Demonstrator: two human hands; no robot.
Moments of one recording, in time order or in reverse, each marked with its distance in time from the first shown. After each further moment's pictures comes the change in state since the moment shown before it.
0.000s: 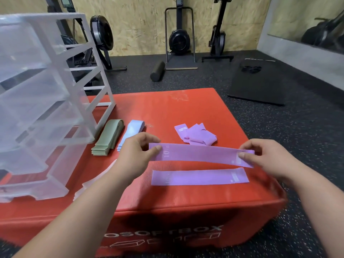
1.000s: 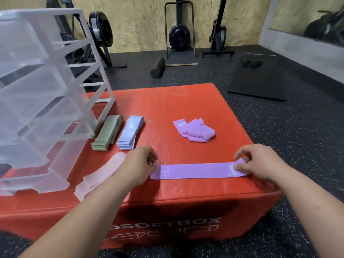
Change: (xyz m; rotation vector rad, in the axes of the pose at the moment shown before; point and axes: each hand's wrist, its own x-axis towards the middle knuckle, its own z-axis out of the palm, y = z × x) left_hand -0.014 -0.033 0.012 0.516 -0.190 -0.046; right_hand -0.005 0.015 0.021 -0.315 -0.083 0.114
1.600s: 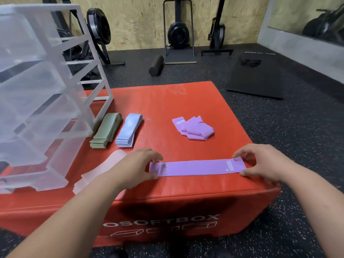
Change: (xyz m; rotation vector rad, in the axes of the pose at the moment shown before) left_hand -0.014 0.005 -0.025 0.282 -0.191 0.353; right_hand -0.007 0.021 -0.011 -0.038 -0.138 -0.130
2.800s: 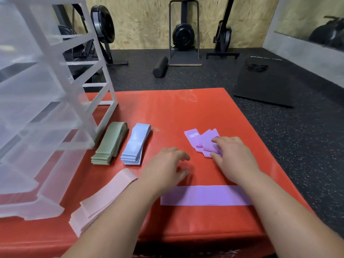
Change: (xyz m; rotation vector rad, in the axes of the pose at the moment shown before) left_hand 0.082 -0.010 0.024 -0.130 0.208 -0.028; right_hand 0.122 -0.112 0.053 -0.247 0.354 -0.022
